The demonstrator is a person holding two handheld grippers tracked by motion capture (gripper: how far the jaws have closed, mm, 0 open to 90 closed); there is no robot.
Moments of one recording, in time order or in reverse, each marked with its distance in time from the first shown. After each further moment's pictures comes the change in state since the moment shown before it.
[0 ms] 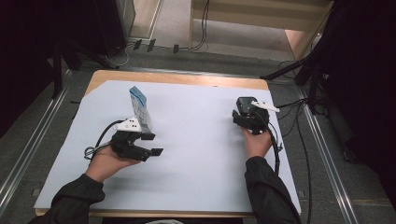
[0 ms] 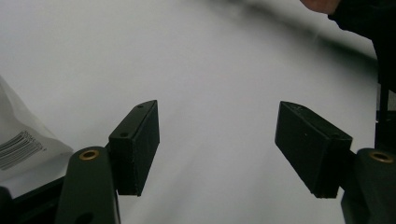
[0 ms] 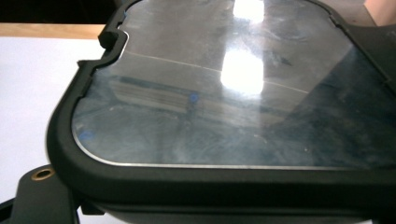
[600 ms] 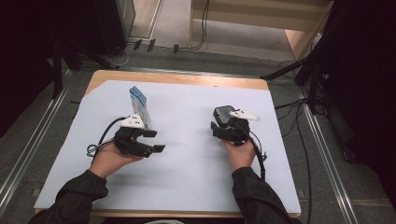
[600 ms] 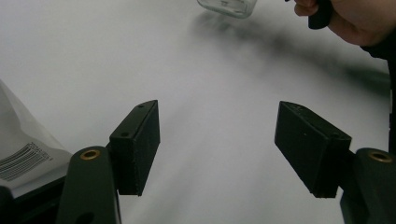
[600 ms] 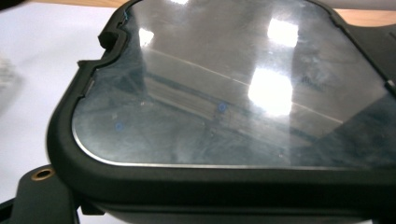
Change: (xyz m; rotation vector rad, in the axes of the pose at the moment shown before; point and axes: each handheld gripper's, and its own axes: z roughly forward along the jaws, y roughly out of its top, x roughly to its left) left arm 0.007 0.004 0.005 0.005 0.021 -0.011; right arm 0.069 -0.021 -0.017 0.041 0.175 -0.067
